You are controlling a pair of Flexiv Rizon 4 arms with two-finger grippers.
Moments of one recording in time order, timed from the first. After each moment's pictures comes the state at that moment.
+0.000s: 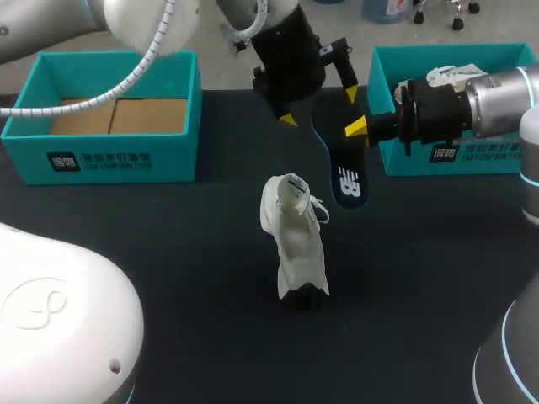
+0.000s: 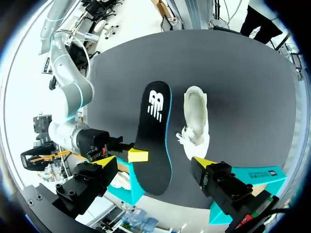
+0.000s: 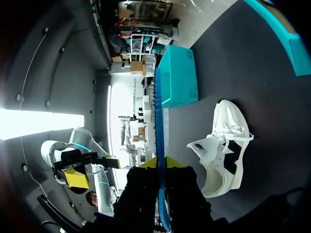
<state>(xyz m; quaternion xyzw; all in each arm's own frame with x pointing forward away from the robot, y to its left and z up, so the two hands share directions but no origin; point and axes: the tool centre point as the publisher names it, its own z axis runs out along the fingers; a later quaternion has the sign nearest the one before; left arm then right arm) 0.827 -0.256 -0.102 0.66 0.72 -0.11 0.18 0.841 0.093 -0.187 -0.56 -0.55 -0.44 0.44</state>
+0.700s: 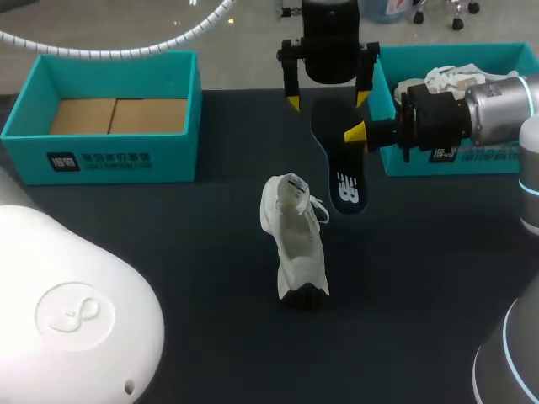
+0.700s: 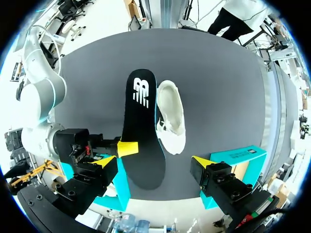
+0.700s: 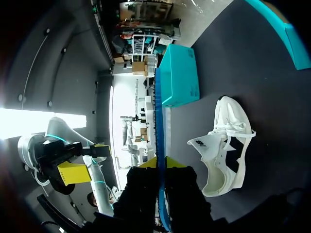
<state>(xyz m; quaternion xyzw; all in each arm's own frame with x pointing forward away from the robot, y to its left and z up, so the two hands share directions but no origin) 0.844 -0.267 -0.106 0.70 0.71 0.01 0.06 0.832 0.095 -0.190 -0.56 -0.55 -0.44 0.44</state>
